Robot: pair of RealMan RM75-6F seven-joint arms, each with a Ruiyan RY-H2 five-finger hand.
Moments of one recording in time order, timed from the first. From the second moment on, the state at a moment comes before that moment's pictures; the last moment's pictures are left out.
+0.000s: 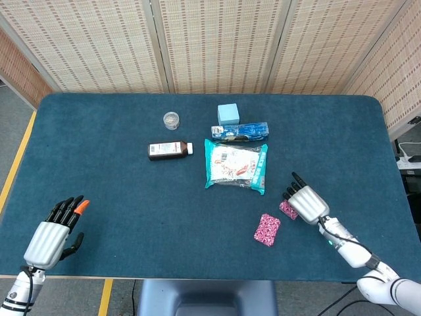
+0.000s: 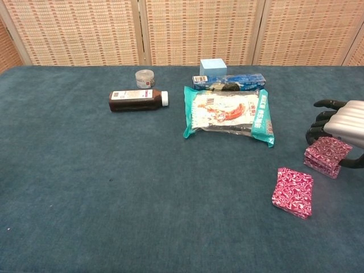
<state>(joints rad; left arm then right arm) -0.19 -1.21 0.03 -1.55 1.64 1.44 0.10 0.55 -1.45 -0.05 -1.08 -1.62 1.05 -0.36</state>
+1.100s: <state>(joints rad) -0.18 -1.18 0.04 -1.56 1.66 1.45 0.06 0.63 -1.61 0.01 -1.31 -1.61 0.99 -0.58</state>
